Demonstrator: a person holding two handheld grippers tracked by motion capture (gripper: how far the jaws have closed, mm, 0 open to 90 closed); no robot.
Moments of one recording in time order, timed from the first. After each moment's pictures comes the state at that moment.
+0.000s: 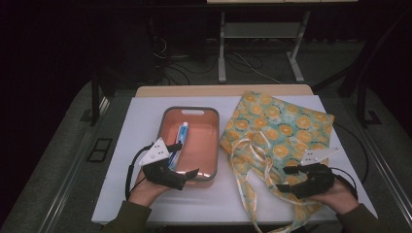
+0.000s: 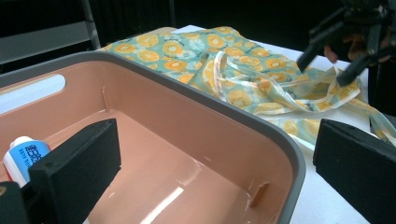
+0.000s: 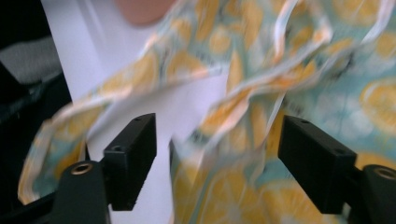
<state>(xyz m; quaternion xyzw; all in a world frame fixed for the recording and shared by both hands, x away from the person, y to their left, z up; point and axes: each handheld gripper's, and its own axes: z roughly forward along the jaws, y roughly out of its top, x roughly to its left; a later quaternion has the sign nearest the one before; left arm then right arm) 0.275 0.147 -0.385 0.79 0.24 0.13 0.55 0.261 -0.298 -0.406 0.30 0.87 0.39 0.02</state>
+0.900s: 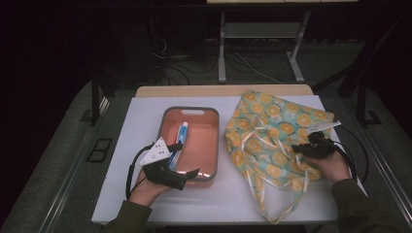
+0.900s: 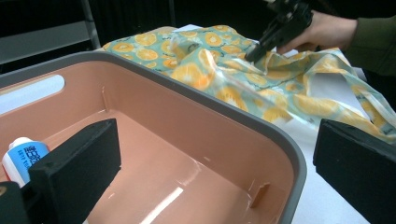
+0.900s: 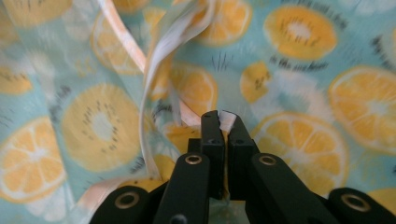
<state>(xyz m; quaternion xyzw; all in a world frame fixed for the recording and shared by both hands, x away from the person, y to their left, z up) 0.276 0.146 -0.385 0.79 0.24 0.14 0.55 0.364 -0.350 -0.441 0.44 0.83 0.32 0.12</state>
